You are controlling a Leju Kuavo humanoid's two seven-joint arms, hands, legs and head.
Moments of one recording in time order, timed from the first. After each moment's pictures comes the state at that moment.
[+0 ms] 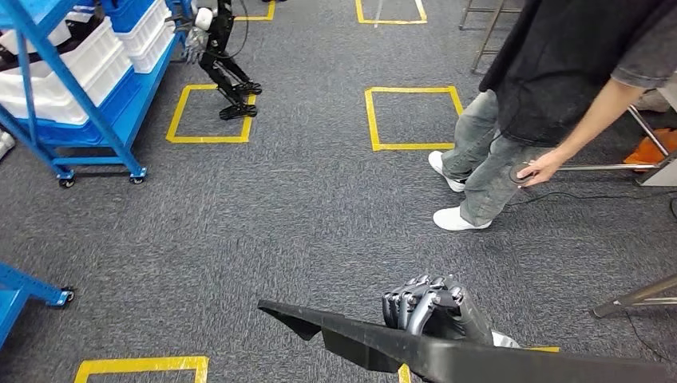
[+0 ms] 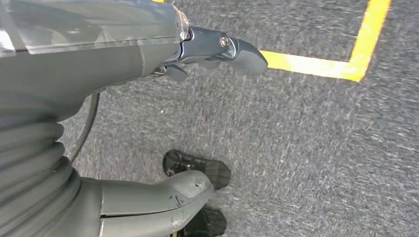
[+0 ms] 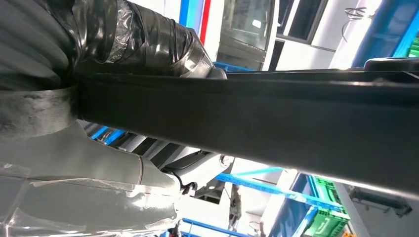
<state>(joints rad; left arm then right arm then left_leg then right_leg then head) -0.07 0.03 1.31 -0.21 -0.97 -0.05 -0.25 0.03 -0.19 0.38 -2.09 -0.25 0.45 -0.56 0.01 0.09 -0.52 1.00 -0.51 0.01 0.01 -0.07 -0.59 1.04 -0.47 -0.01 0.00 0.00</state>
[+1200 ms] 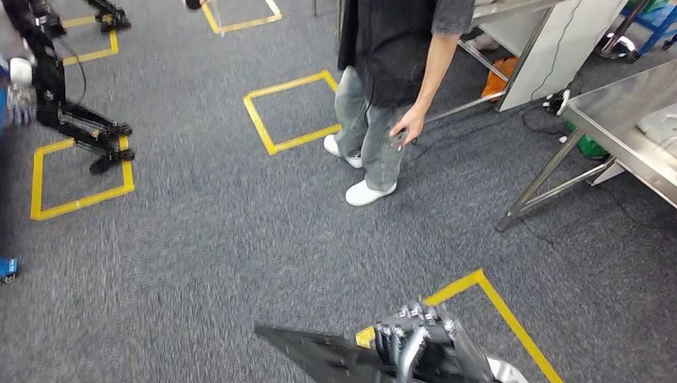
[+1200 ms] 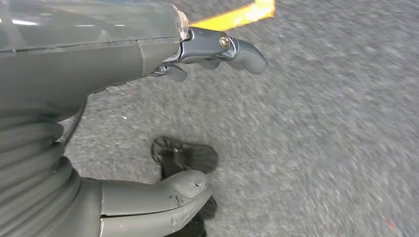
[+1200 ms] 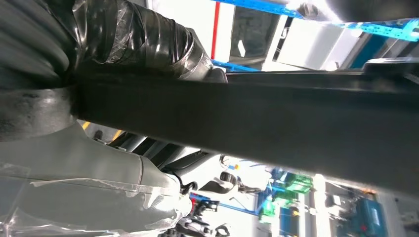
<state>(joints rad) -0.08 0.00 1.32 -0.21 -0.95 -0.08 -0.30 0.10 -0.25 0.46 -2.15 -0.20 0.40 -0.58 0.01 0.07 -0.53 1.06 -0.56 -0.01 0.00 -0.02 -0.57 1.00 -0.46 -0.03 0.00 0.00</state>
